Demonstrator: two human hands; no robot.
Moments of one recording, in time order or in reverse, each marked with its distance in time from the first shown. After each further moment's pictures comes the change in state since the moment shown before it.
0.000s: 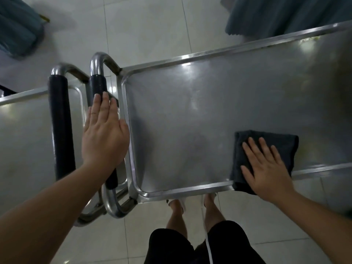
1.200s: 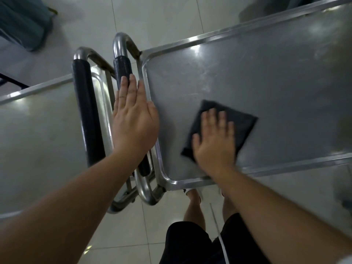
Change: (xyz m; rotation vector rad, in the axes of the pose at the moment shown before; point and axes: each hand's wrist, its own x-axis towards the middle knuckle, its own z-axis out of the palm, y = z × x) left_hand 0.007 -0.015 0.016 -0.100 0.066 0.039; right_hand 0.094 -0.243 -0.014 0.186 0.116 0.238
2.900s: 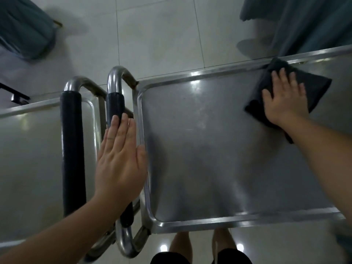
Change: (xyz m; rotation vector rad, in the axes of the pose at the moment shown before) left_hand -0.004 0.004 -0.014 -0.042 -0.054 0.023; right_hand 0.234 0.188 -0.096 -0.093 -0.026 0.144
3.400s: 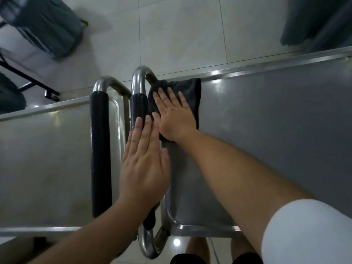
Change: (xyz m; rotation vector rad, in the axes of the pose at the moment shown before) left_hand 0.000 -0.003 0.003 0.037 0.024 0.011; right_hand -0.087 -0.327 0.044 0.093 -0.121 -0.652
